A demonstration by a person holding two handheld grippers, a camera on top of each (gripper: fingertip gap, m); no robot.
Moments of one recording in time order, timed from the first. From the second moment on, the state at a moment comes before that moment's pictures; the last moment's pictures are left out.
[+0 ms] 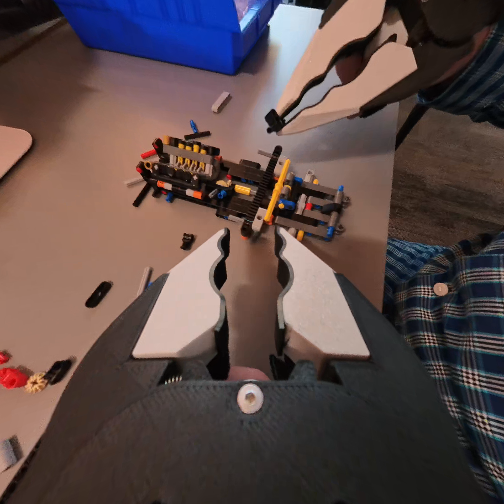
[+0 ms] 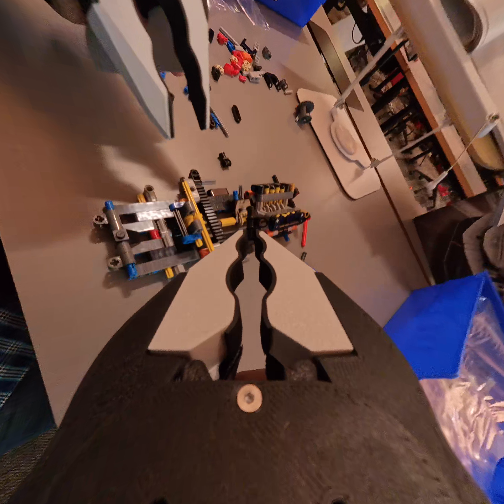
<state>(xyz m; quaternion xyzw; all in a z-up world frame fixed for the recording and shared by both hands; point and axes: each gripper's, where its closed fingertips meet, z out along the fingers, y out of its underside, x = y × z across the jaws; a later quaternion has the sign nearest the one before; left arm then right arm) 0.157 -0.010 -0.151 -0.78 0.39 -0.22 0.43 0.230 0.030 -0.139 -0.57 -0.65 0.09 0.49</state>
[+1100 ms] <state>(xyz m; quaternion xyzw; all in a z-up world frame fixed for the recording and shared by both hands) 0.190 0.022 -0.122 -0.74 0.35 -0.39 0.42 0.185 0.025 -0.128 -0.47 -0.70 0.03 0.53</state>
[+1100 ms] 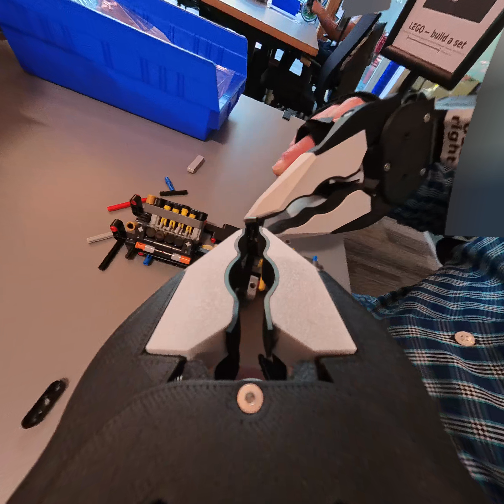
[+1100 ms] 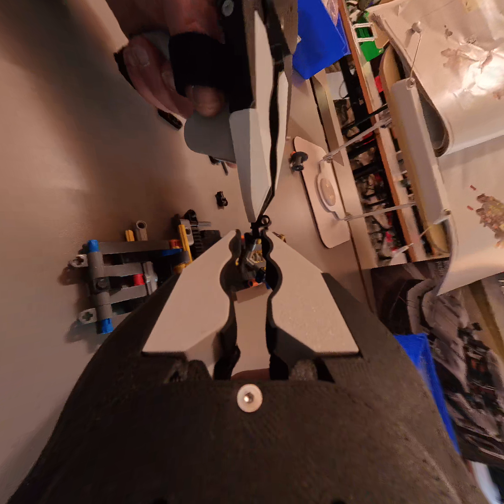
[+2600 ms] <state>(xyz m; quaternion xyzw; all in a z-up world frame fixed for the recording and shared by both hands) 0.160 0.088 -0.159 -0.72 0.54 -0.18 0.38 0.222 0.056 -0.140 -0.59 -0.62 0.19 0.48</state>
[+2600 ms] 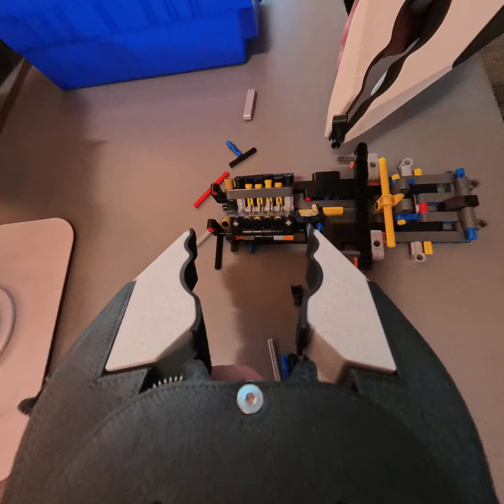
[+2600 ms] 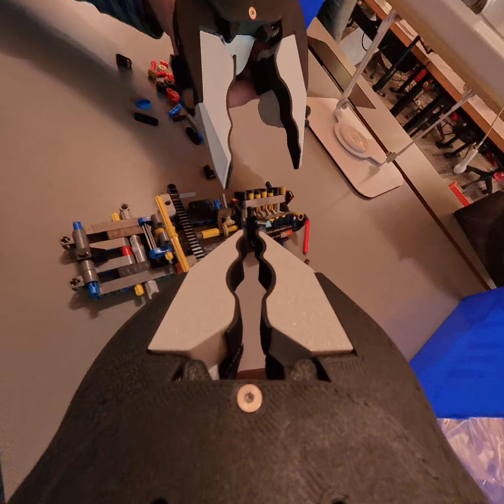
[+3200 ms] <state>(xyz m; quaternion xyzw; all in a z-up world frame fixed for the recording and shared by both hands) 0.152 0.098 -0.172 -0.75 0.52 -0.23 0.32 0.238 0.087 -0.157 -0.61 -0.60 0.20 0.47</state>
